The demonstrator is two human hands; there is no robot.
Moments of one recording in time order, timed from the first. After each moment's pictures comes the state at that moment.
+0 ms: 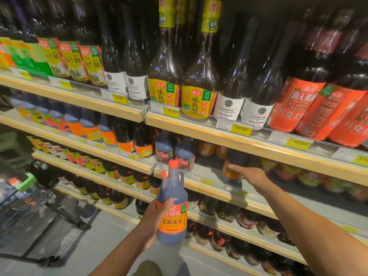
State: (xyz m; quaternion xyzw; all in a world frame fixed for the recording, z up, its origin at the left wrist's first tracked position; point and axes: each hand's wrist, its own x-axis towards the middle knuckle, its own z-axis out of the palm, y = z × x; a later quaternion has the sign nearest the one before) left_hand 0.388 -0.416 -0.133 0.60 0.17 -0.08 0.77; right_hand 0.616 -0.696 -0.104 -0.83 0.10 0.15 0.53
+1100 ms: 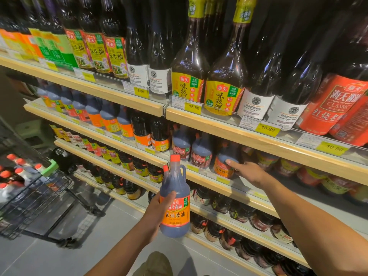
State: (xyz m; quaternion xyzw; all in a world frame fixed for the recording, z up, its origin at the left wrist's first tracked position) left_hand 0.380 -0.386 -0.136 0.59 0.23 -0.03 0.78; right_hand 0.618 -0.630 -0.107 -0.82 -0.01 0.24 0.52
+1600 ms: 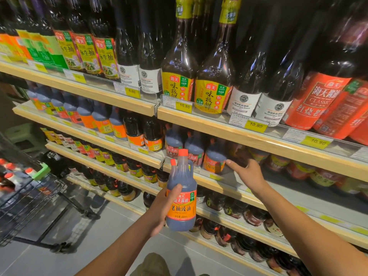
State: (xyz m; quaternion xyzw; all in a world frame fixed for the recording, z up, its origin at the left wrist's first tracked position) left_hand 0.392 -0.408 -0.118 0.60 0.14 -0.08 0.78; right_hand 0.578 -0.648 -0.094 -0.84 -0.02 0.08 0.53
